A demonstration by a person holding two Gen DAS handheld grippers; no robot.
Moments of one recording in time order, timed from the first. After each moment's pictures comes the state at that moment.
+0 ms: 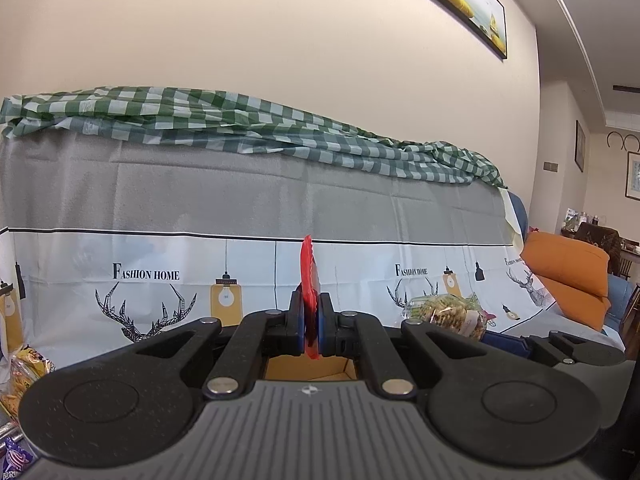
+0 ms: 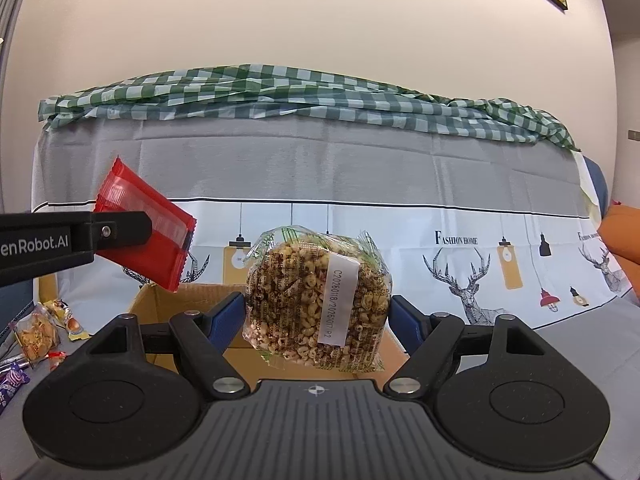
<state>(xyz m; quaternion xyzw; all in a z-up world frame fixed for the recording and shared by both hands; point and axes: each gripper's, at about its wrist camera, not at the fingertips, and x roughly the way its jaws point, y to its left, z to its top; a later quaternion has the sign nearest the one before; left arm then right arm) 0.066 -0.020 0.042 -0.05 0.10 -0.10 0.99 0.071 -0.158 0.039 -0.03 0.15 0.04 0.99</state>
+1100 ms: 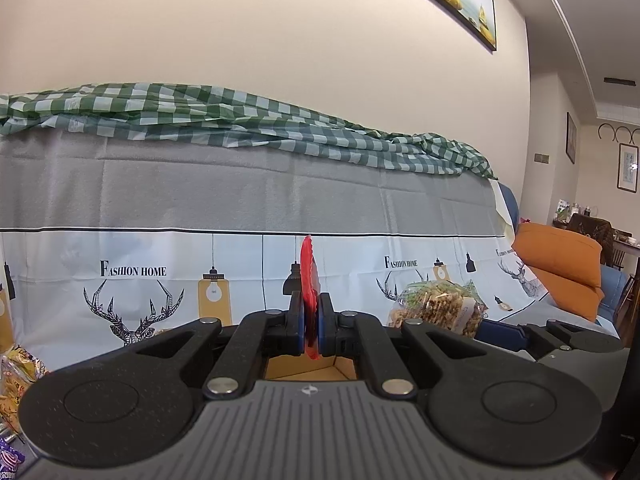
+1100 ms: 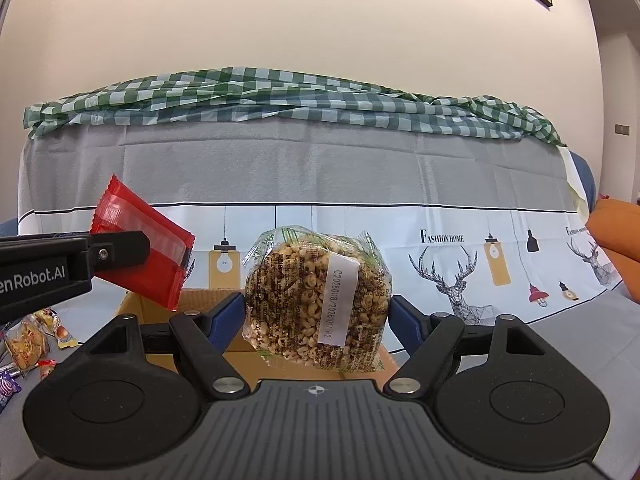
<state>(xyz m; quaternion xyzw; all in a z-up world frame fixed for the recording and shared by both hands) 0.069 -0.029 0.039 -0.04 0.11 -0.11 0.99 0.067 -0.151 0.037 -0.02 0.15 0.01 0.99</state>
